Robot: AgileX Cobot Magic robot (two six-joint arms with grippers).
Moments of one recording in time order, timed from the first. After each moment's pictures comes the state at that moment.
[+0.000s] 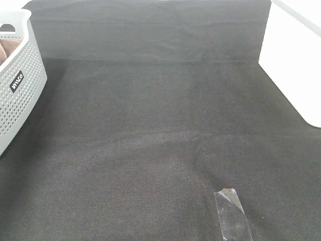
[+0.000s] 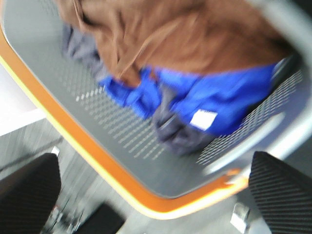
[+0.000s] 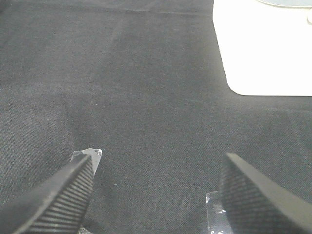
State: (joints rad) left arm 0.08 1.51 -1.52 0.31 1.21 0.94; right arm -0.03 0.00 -0.50 0.14 1.06 -0.15
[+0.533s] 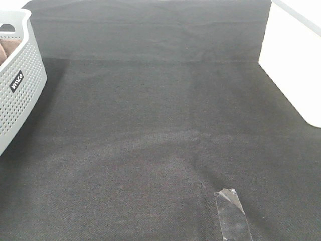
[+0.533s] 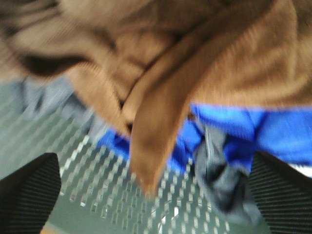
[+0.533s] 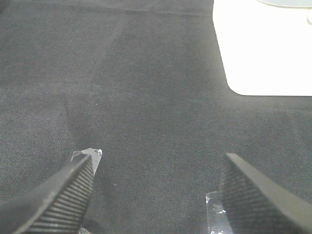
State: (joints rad) left arm 0.12 2.06 -1.77 0.44 1.11 1.09; right arm -0.03 0.00 -0.50 0.14 1.06 -0.15
